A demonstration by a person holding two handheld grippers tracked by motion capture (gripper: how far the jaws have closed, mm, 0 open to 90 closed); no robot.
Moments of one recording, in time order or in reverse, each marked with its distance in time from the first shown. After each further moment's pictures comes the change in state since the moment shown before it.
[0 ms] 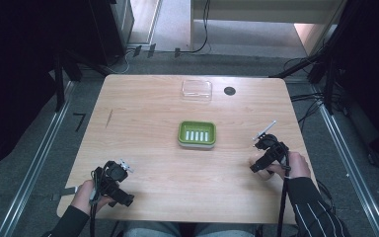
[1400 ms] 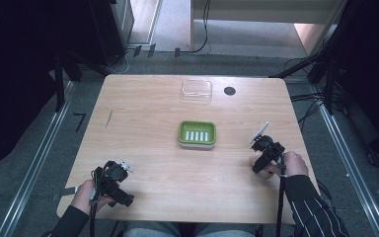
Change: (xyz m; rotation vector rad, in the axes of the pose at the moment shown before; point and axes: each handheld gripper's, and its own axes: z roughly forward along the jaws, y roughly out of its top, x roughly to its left) left arm 0.000 0.000 0.000 -0.001 -0.002 0.005; right arm 0.001 0.007 0.012 0.107 -0.054 -0.020
